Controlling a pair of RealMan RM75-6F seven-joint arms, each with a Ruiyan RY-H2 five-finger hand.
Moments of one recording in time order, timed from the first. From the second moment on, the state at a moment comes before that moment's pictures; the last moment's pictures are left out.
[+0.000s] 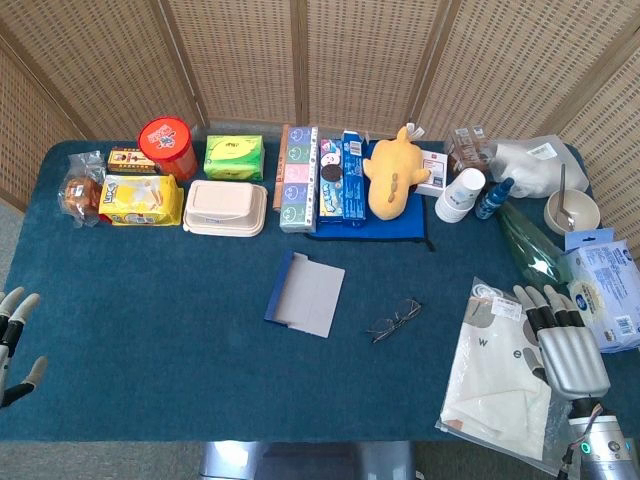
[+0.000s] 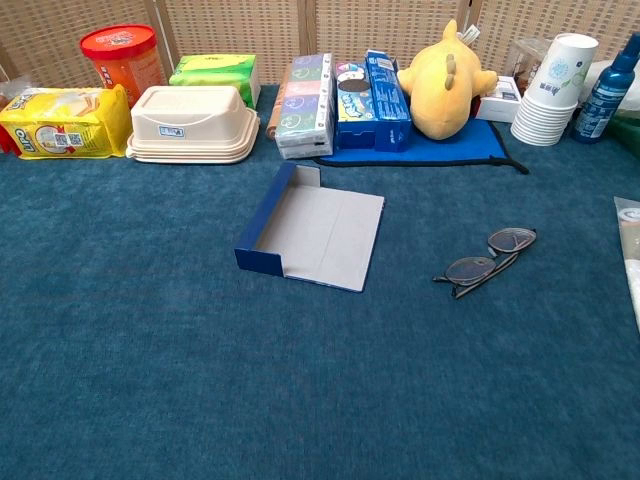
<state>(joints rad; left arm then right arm) 0.03 -0.95 0.01 -1.90 1.56 1.58 0.26 0.20 -1.08 -0.06 -1.78 -1.44 1.47 -0.33</state>
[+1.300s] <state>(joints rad) 0.02 -0.95 0.03 -1.90 1.63 1.56 0.15 0.34 -1.14 0.00 -1.70 -1.61 1.24 -0.27</state>
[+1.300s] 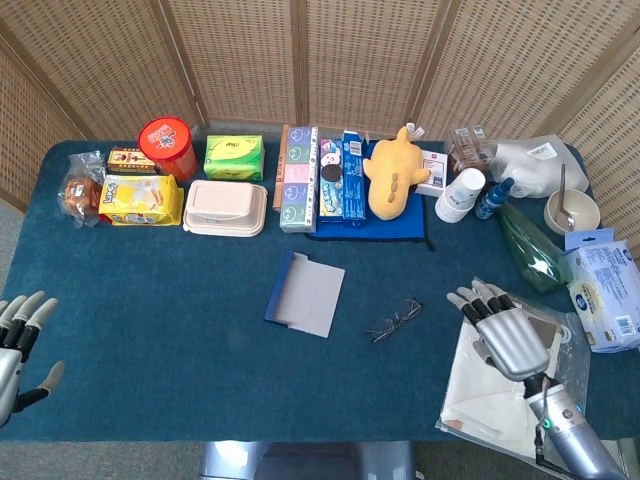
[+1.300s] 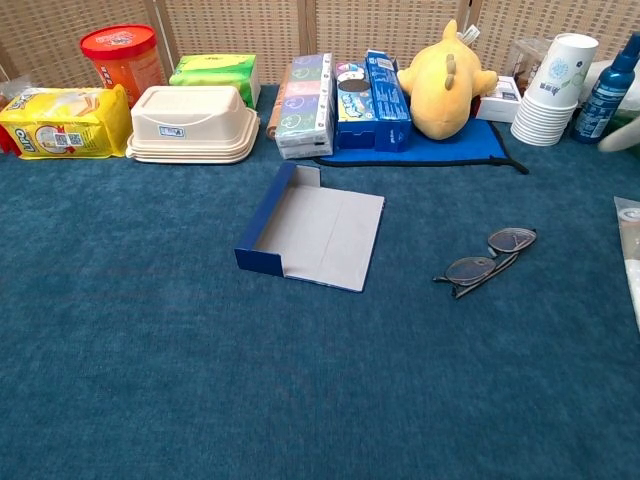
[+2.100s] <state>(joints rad) -0.02 -0.96 0.01 -1.88 1.60 1.51 0.13 0.57 -1.47 0.05 -1.37 -1.63 1.02 -0.19</state>
